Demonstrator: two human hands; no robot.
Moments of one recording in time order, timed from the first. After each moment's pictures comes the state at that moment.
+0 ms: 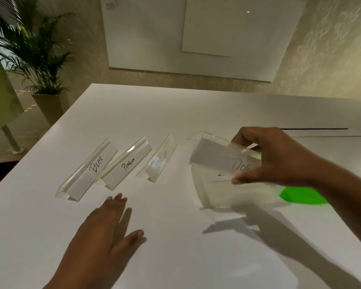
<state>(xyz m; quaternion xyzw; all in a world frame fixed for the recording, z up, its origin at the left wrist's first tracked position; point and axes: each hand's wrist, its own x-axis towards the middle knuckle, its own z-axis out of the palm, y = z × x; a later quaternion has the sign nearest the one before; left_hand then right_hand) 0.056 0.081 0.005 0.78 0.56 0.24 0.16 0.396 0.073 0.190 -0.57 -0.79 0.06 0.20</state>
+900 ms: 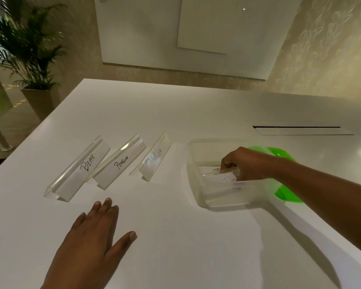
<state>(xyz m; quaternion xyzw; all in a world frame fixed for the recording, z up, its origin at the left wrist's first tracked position) 0.058 0.081 -0.001 0.78 0.60 0.13 0.12 0.452 0.155 0.106 -0.63 -0.77 0.10 -0.05</state>
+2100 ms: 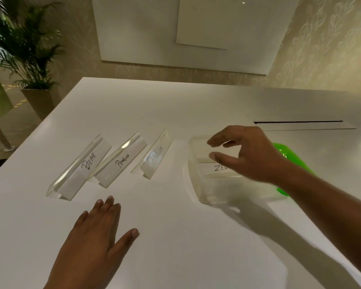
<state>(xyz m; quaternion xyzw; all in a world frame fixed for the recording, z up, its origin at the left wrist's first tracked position) 0.056 0.082 -0.007 0.78 0.59 0.14 0.12 0.389 0.107 0.145 -0.54 -0.78 0.02 0.31</state>
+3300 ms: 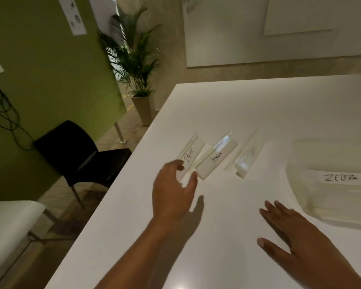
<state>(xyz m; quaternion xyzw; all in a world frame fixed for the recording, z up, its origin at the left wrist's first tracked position) 0.022 0.117 0.034 0.61 0.63 0.47 0.10 0.294 0.052 0.004 -0.59 -0.79 0.10 0.12</state>
